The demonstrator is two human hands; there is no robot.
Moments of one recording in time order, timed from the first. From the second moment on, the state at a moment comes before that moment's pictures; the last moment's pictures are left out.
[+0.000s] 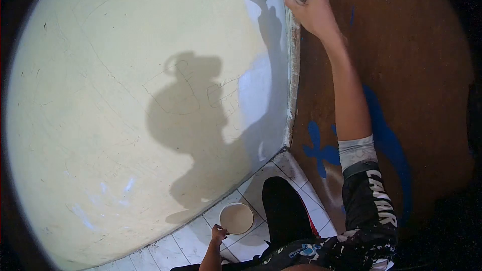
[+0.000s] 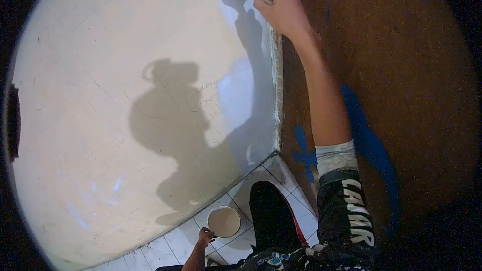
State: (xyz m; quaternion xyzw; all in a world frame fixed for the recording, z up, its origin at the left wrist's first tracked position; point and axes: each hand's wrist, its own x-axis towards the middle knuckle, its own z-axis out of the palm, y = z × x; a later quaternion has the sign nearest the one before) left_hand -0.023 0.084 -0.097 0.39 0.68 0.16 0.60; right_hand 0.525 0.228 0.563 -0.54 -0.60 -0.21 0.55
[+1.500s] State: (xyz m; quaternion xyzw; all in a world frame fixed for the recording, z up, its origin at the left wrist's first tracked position) left_hand -0.023 0.084 -0.095 0.35 0.68 0.17 0.62; right_hand 0.535 0.231 0.393 -0.61 -0.63 -0.05 0.48
